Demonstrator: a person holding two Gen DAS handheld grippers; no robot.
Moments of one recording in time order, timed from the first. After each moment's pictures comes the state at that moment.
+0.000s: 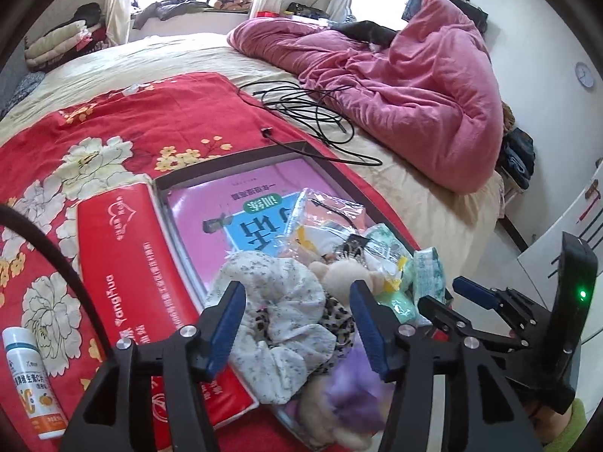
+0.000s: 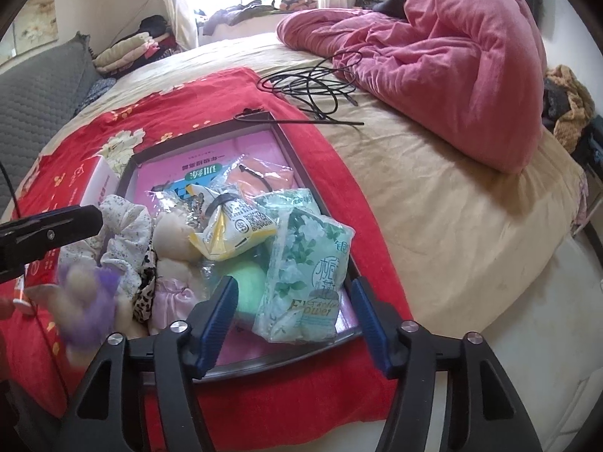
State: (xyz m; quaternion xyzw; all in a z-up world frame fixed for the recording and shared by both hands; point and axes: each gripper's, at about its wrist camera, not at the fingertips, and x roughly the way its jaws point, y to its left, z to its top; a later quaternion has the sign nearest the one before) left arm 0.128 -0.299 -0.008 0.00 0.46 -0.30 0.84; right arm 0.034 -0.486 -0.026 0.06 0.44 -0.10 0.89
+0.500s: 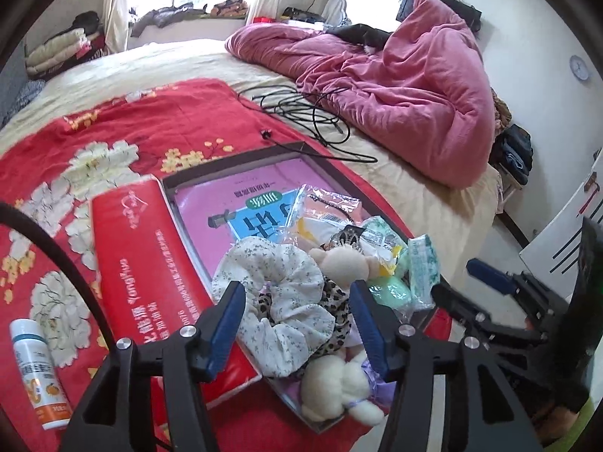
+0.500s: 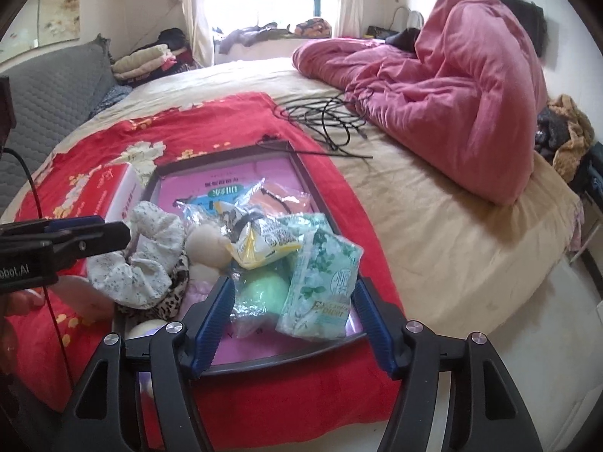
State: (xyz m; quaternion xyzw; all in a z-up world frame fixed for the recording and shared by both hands) left arm 0.106 -0.290 0.000 0.01 0.44 -0.30 0.85; right arm 0.014 -0.465 -0.002 0.03 0.39 -0.09 0.92
